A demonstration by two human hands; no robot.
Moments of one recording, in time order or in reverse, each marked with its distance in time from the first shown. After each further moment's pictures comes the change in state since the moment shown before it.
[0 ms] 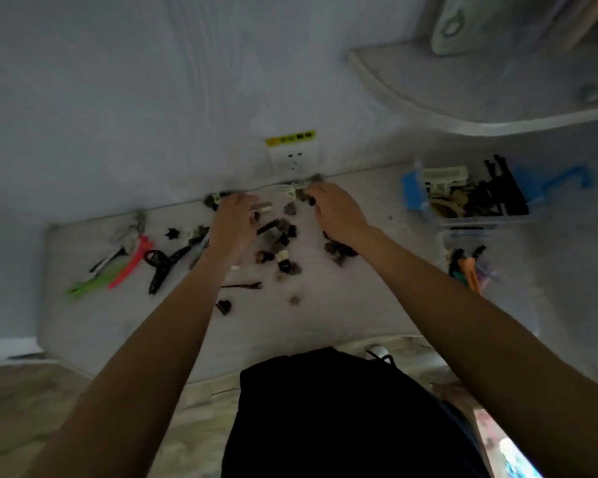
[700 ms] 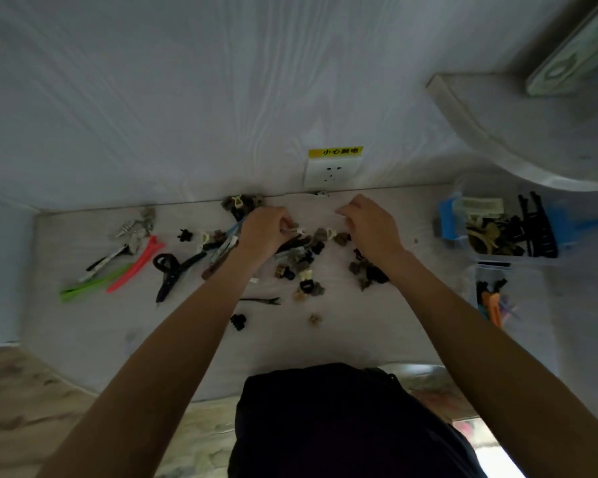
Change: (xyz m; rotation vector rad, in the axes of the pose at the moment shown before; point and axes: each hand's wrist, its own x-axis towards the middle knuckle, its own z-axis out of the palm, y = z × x) left_hand 0.026 -0.009 0.012 -0.292 -0.144 -0.002; right_hand 0.017 0.002 0.008 -0.184 0.084 0.030
